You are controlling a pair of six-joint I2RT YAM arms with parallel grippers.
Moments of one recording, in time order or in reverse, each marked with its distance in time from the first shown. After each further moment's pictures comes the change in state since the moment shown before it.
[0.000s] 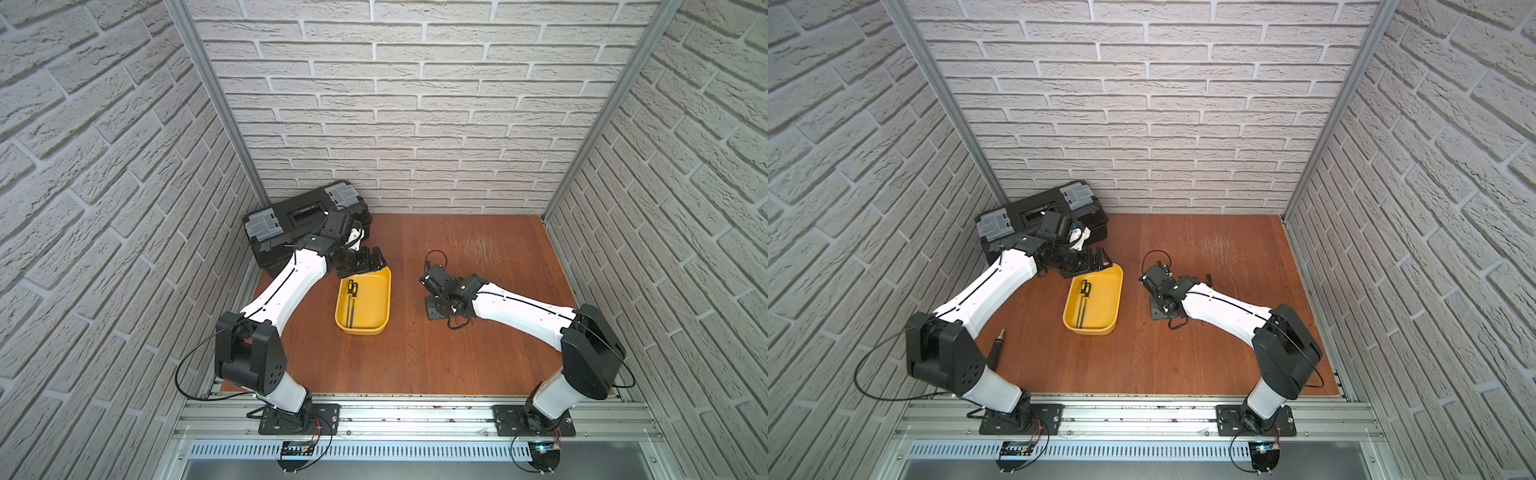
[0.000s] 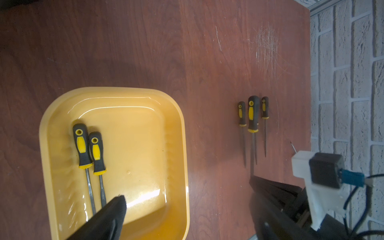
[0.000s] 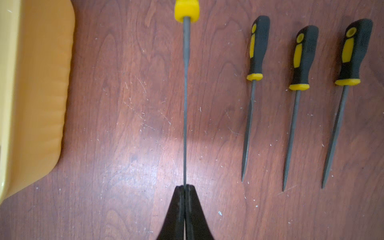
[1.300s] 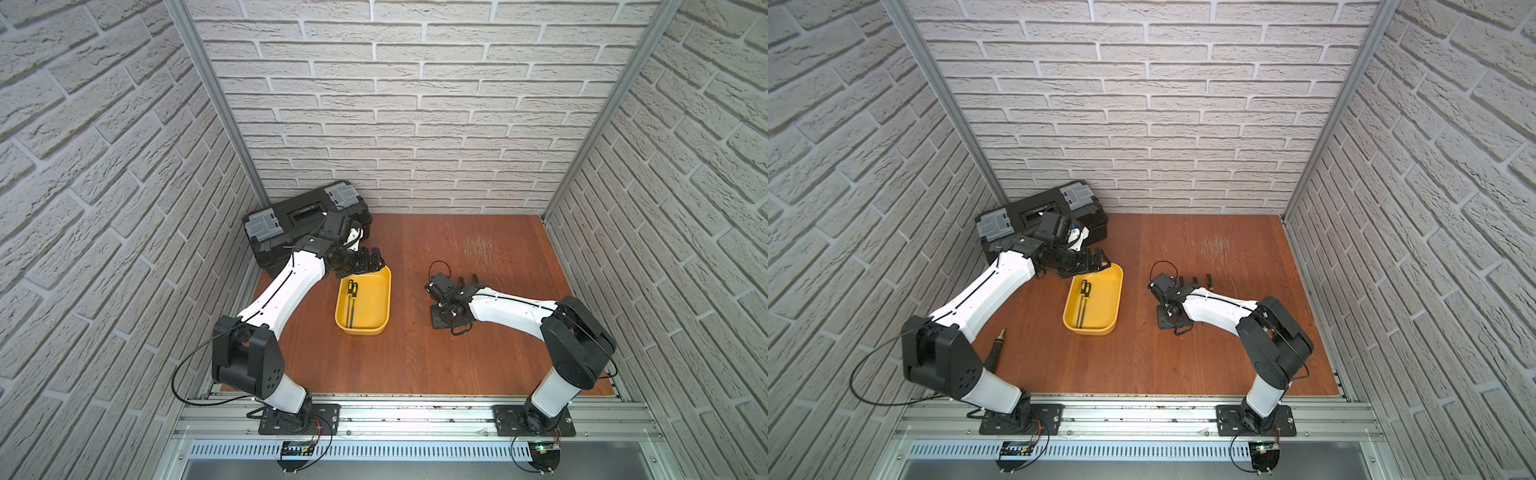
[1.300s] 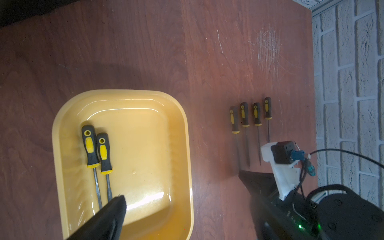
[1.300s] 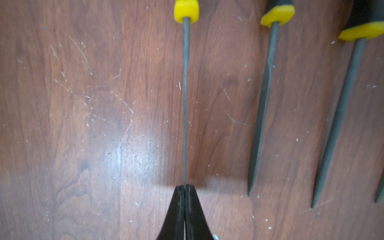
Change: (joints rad) left arm 0.000 -0.021 -0.011 0.005 -0.026 0.012; right arm -0.052 0.068 -0.132 0.112 -0.086 0.001
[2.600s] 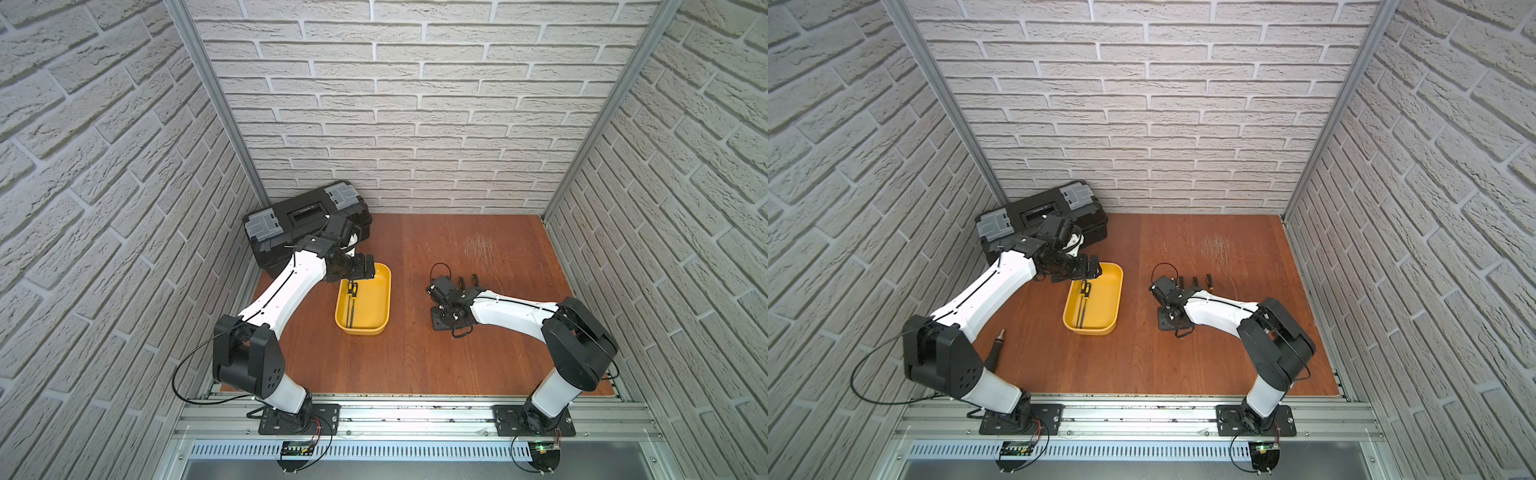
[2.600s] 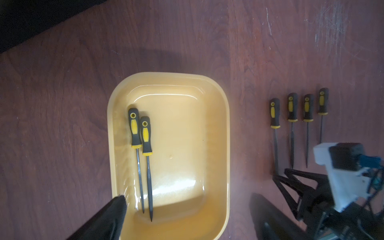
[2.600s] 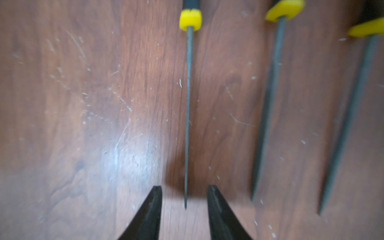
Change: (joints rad) left arm -0.023 0.010 0.010 -0.117 -0.193 0.048; right arm -0.001 -0.049 -0.041 0.037 0.000 -0.027
